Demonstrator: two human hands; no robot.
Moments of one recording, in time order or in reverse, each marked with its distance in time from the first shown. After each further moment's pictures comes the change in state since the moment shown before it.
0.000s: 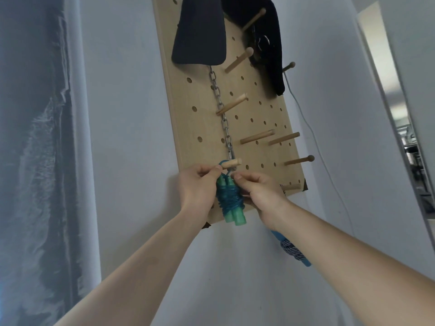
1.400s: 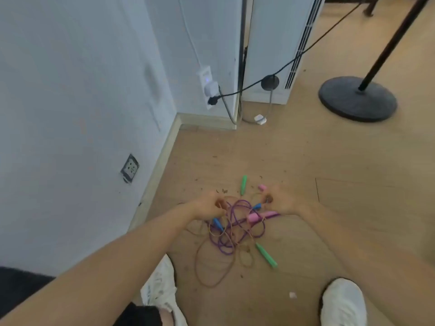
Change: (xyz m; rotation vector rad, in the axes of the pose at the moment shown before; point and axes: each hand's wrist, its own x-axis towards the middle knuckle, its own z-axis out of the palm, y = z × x) left_hand -0.518 -0.389 0.212 0.467 -1.893 -0.311; right_hand -0.465 0.312 -0.454 -1.138 -0.217 1.179
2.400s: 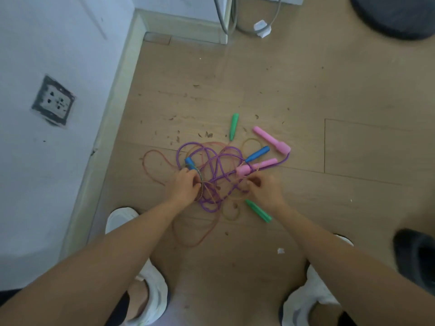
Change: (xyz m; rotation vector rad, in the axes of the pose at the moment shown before) left_hand 0.095 -0.129 0.164 0.077 0.352 -0.172; right_hand 0.049 0.083 0.172 0.376 0.310 0.248
